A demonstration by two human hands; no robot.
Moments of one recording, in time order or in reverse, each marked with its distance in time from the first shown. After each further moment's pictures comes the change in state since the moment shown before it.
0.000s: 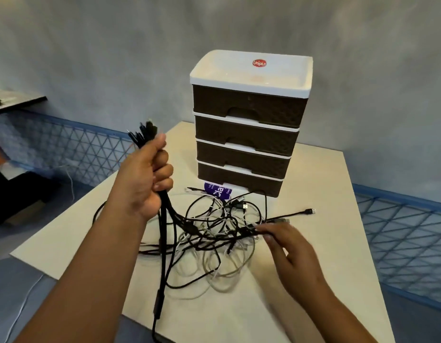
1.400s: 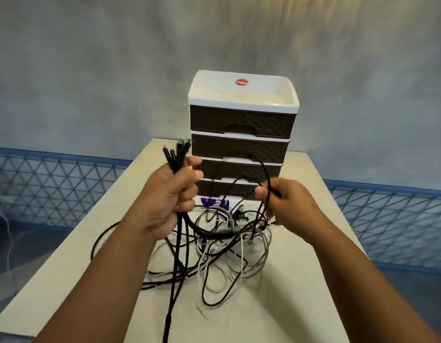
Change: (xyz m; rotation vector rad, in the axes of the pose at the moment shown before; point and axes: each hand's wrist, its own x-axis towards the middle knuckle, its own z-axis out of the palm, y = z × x) left_hand 0.018 0.034 -0.036 0.141 -0.387 -0.138; right_hand 0.096 -0.114 0.015 -0.176 -0.048 0.418
